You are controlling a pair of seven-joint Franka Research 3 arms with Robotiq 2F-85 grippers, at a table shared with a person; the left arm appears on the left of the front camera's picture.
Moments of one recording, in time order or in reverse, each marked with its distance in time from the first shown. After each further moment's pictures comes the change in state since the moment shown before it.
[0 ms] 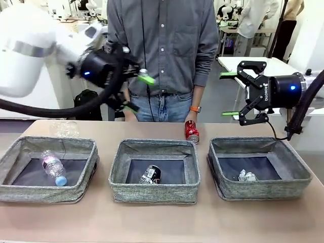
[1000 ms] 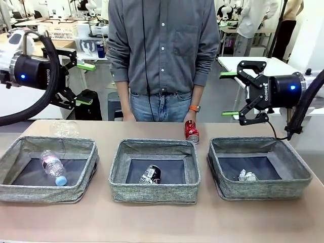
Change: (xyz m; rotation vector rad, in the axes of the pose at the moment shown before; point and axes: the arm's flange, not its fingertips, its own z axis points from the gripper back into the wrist) left arm -0.051 0.057 0.116 -0.163 -0.261 0.149; right arm 0.000 0.000 0.000 0.000 0.000 0.001
